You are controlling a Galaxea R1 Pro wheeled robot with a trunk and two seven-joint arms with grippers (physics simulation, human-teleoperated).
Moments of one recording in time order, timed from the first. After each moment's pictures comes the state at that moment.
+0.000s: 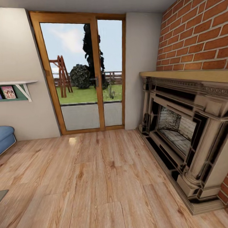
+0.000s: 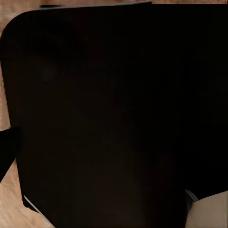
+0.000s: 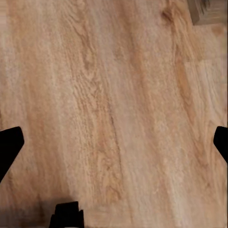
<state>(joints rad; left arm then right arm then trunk) 0.01 -0.07 0.00 0.00 0.00 -0.08 -0.01 -0.10 -0.08 -0.01 -0.44 0.00 -0.04 -0.13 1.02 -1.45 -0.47</state>
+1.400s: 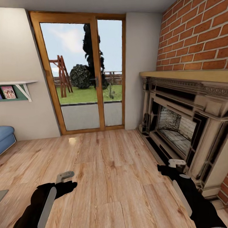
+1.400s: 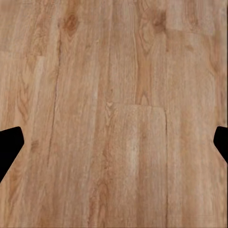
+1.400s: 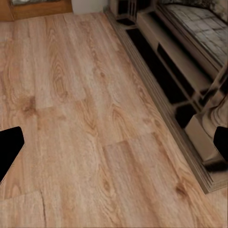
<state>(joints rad) -0.29 0.04 0.11 -1.40 0.27 0.96 0.15 -0.39 -0.11 0.00 -1.17 -0.17 0.47 -0.14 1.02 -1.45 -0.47</state>
